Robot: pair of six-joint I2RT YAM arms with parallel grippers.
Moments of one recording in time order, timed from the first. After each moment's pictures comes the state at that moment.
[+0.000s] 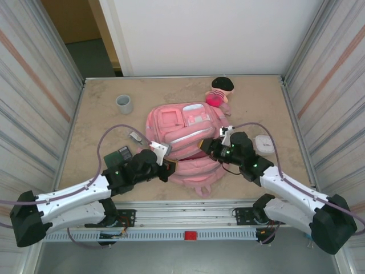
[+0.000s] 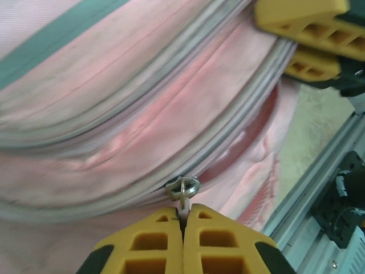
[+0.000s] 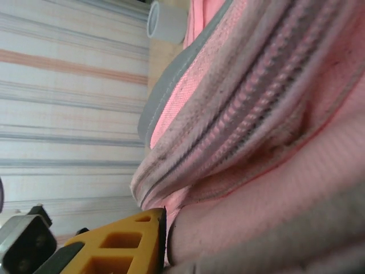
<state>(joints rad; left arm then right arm) -1.00 0.91 0.56 -0.21 -0.06 -0.54 0.60 0.94 0.52 0.04 -0.34 1.14</state>
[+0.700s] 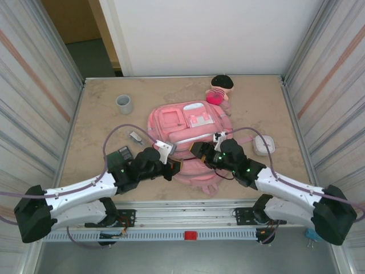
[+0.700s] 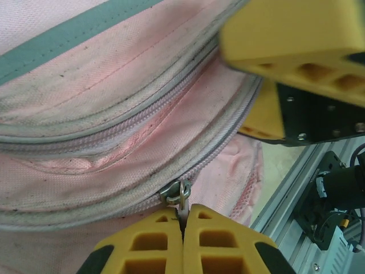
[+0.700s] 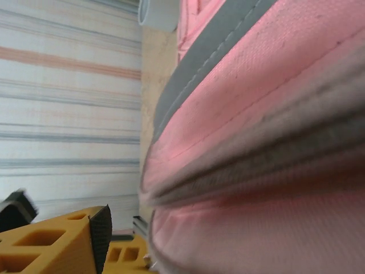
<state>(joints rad) -1.00 1.02 0.56 -0.06 0.05 -0.54 0.82 1.04 0.49 0.16 -0.13 1.25</state>
